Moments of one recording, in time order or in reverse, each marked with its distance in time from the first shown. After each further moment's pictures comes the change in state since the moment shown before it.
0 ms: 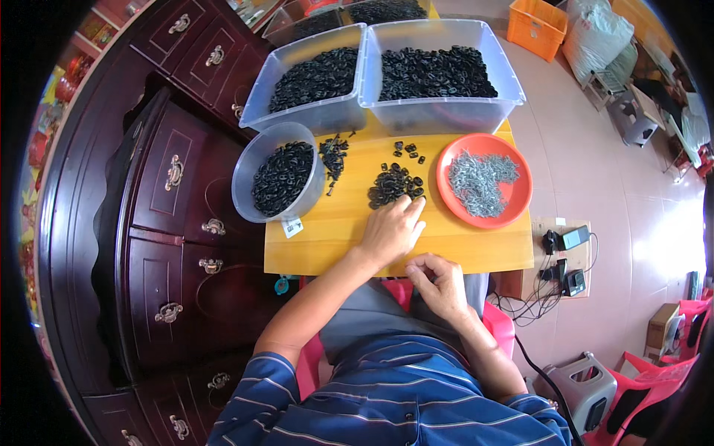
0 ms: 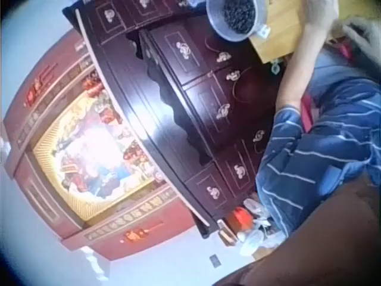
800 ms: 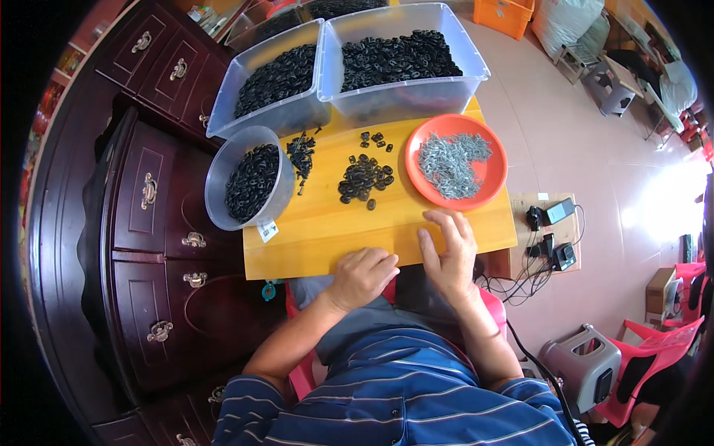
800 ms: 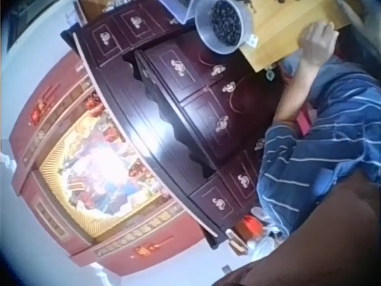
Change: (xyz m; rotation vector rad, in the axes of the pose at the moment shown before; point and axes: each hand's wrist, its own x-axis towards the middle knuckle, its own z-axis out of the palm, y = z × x) left_hand -0.082 0.025 0.008 -0.036 0.201 0.307; right_hand 0.016 -0.016 -0.042 -0.396 0.359 -0.232
